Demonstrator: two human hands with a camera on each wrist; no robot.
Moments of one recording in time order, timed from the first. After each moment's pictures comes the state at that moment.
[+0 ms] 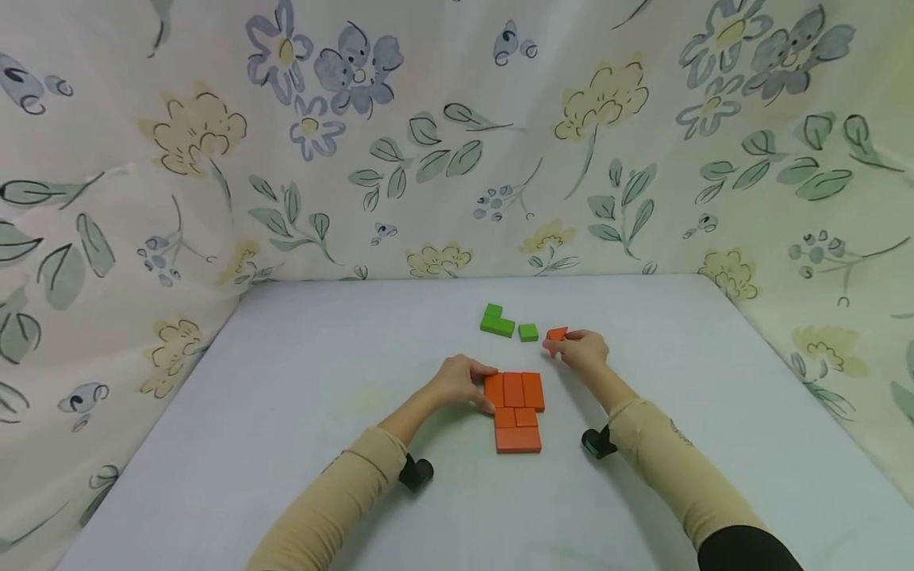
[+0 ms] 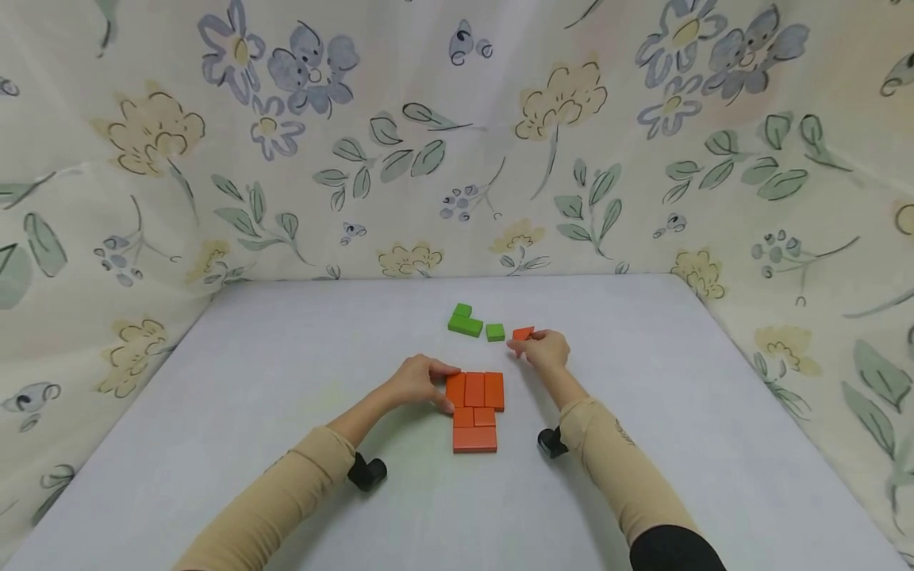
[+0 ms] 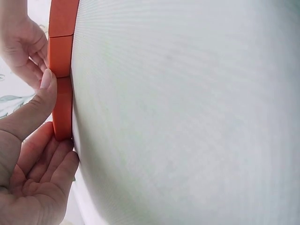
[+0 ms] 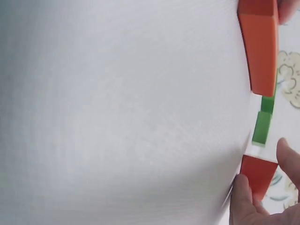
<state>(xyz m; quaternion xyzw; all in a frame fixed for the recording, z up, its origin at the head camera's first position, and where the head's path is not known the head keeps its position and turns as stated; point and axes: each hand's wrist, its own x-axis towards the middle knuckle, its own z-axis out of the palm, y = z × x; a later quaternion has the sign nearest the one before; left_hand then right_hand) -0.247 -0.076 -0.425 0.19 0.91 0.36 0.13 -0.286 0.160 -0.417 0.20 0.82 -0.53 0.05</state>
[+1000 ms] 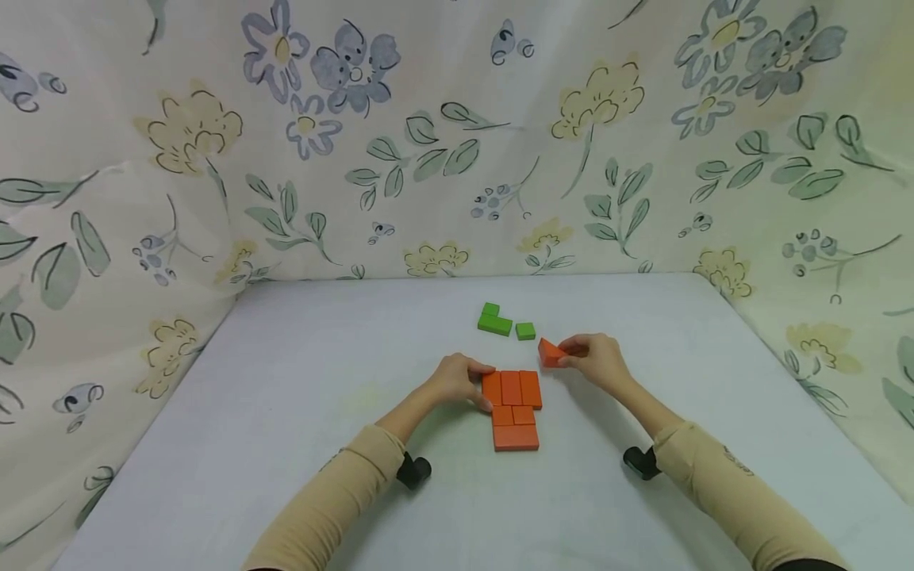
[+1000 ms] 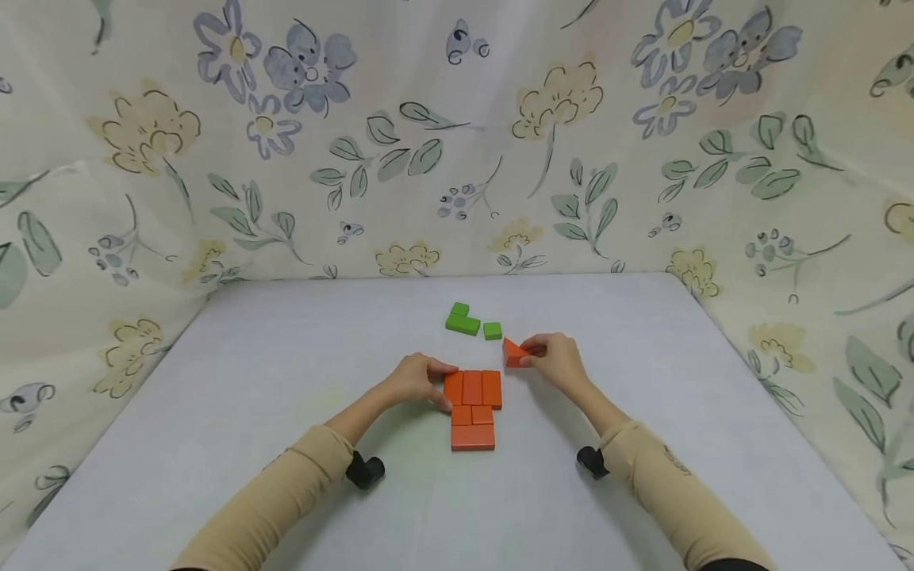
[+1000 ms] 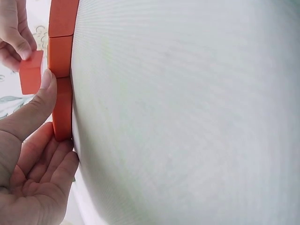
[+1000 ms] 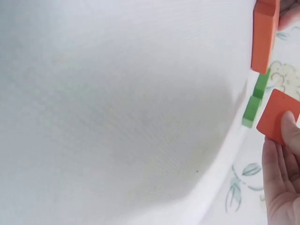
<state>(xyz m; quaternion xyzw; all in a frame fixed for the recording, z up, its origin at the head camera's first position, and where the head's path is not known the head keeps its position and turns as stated) -0.248 -0.076 -0.424 0.18 0.91 0.36 0.14 -0.253 0.192 -0.409 -0.12 0.92 -0.37 -0.04</state>
